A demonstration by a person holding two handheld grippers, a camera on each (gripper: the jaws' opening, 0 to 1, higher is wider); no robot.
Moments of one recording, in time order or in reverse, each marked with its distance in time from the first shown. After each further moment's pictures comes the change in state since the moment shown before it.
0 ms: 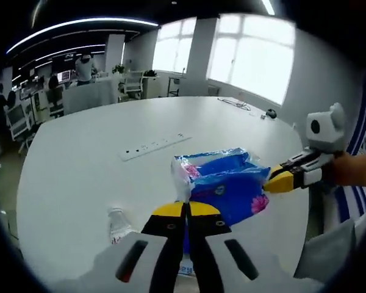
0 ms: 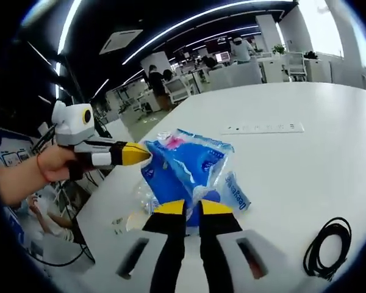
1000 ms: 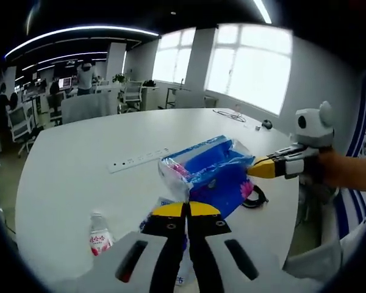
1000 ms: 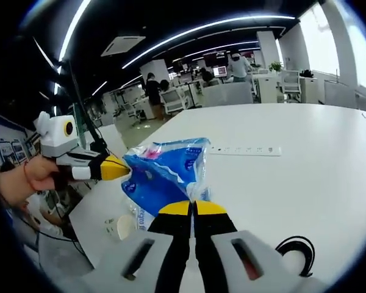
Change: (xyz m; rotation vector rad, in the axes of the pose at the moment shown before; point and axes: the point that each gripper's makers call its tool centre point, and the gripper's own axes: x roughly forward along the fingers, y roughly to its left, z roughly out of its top) left arm -0.010 -0.062 0.029 -0.009 -0.069 -0.002; right arm -0.056 -0.029 0.035 -0.067 -0.072 -0.050
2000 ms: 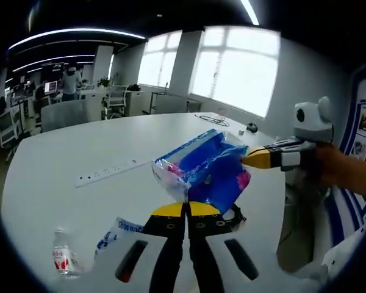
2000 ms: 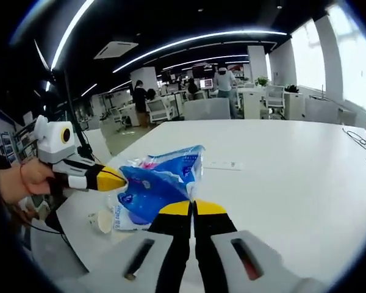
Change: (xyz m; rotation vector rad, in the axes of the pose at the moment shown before) left arm 0.053 -0.091 0.029 0.021 -0.027 -0.105; right arm -0.082 -0.072 0.024 -0.049 -0.070 -0.130
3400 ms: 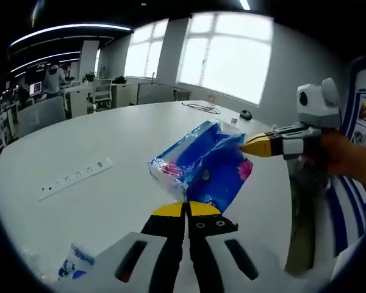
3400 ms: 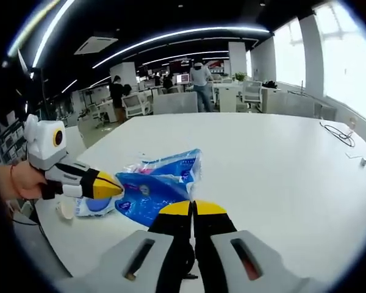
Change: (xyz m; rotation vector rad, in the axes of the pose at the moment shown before) left arm 0.133 -0.047 -0.012 0.046 0.085 -0.046; right arm -0.003 -0.132 -0.028 0.018 0.052 -0.146
